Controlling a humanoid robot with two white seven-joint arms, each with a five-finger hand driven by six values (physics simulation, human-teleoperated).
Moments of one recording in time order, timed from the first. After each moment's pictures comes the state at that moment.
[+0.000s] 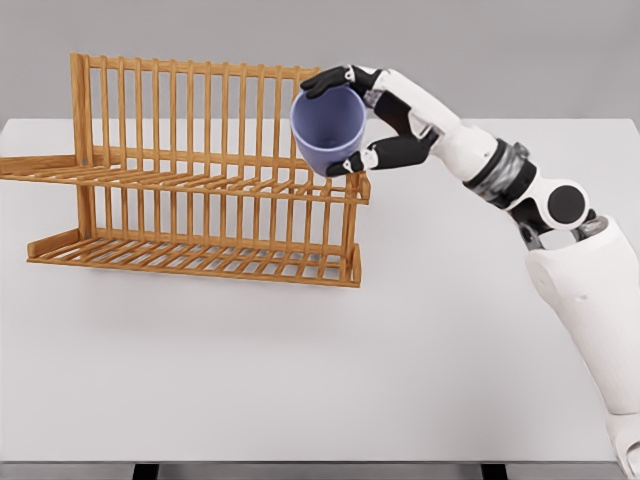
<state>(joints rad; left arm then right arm) 0.02 0.00 0.02 -0.04 -2.27 0.06 -0.34 -0.60 -0.33 0.42 -1.42 -0.43 -0.33 0.61</state>
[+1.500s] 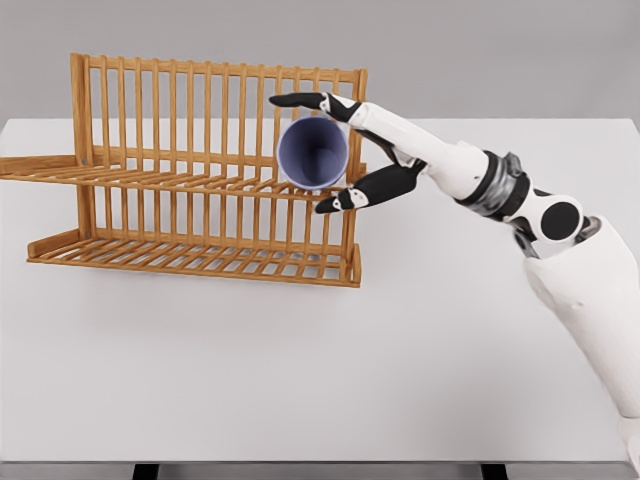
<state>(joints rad) 0.02 0.00 0.02 -0.04 -2.27 0.06 -0.34 -0.61 -0.38 0.51 -1.48 -0.34 -0.56 0.61</state>
